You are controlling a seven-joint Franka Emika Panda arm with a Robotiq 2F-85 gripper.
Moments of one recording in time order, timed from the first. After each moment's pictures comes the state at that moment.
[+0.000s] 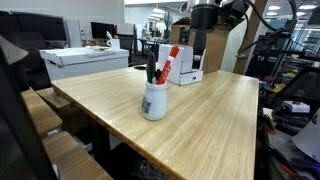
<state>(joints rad) 0.19 -0.17 0.10 -2.35 0.23 2.14 -0.10</state>
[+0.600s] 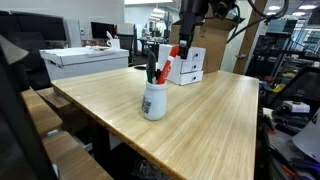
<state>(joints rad) 0.20 -0.13 0.12 -2.25 0.30 2.17 -0.11</state>
